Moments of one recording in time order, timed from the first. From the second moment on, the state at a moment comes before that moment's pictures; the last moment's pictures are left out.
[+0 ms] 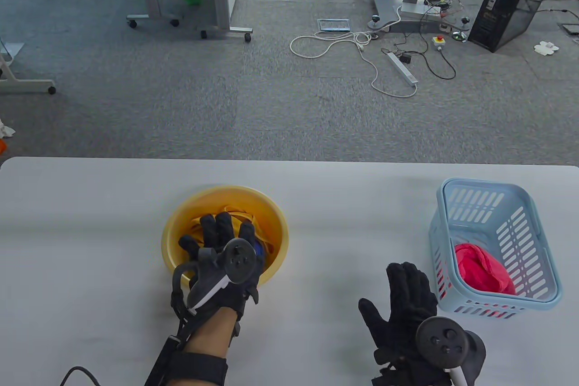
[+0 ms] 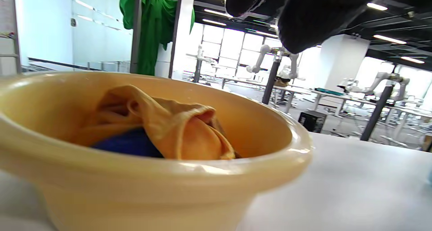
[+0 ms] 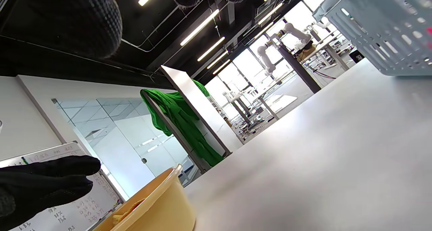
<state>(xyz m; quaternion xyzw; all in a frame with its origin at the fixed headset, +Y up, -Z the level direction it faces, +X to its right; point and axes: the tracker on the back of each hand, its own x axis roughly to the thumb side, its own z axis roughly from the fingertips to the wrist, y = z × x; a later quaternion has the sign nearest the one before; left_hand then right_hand) -0.154 -0.648 -0.317 -0.02 -0.01 0.07 1.00 0.195 -0.684 -0.211 0.04 -0.11 0.92 0.39</state>
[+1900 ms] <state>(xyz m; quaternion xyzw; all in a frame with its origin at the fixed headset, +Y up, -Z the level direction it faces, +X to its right) -0.215 -0.566 -0.333 0.02 0.16 0.17 0.97 0.196 -0.694 -0.215 0.04 -0.08 0.91 0.41</state>
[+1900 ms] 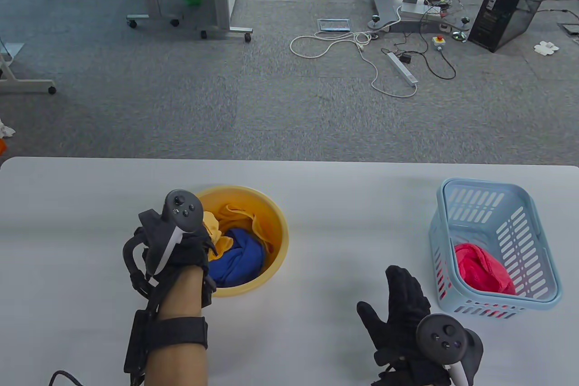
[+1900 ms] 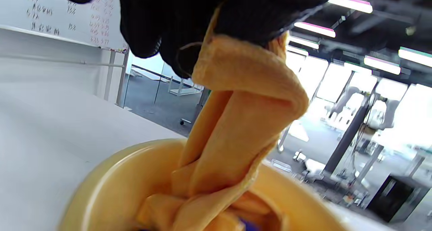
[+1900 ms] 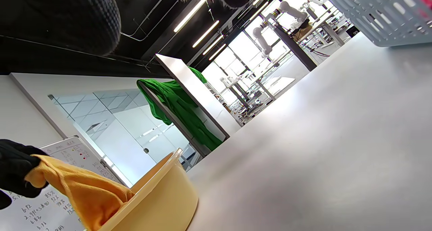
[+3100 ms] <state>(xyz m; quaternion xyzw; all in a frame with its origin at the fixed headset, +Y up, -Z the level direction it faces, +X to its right) -0.198 -0.470 -0.317 0.19 0.01 0.71 0.68 0.195 -0.693 -0.212 0.04 -0.07 0.89 0.44</state>
